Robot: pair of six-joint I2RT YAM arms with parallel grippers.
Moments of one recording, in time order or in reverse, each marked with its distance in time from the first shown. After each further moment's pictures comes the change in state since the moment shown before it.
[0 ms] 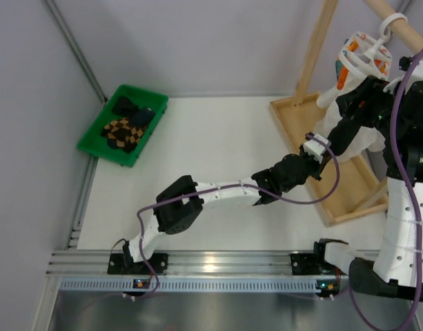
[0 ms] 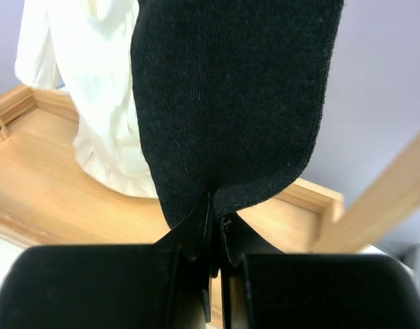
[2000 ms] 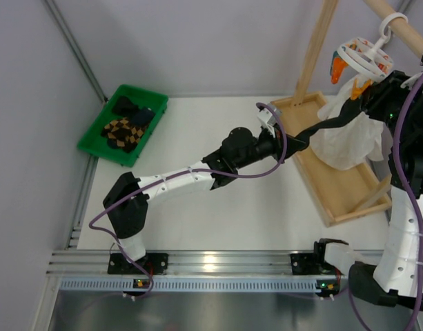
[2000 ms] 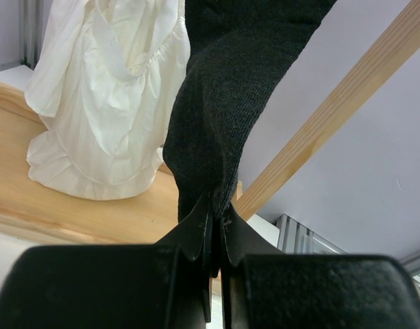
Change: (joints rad) left arm 0.194 -0.488 -0.408 -0.022 0.435 -0.342; right arm 0.000 -0.040 0.044 0.066 0.169 -0.064
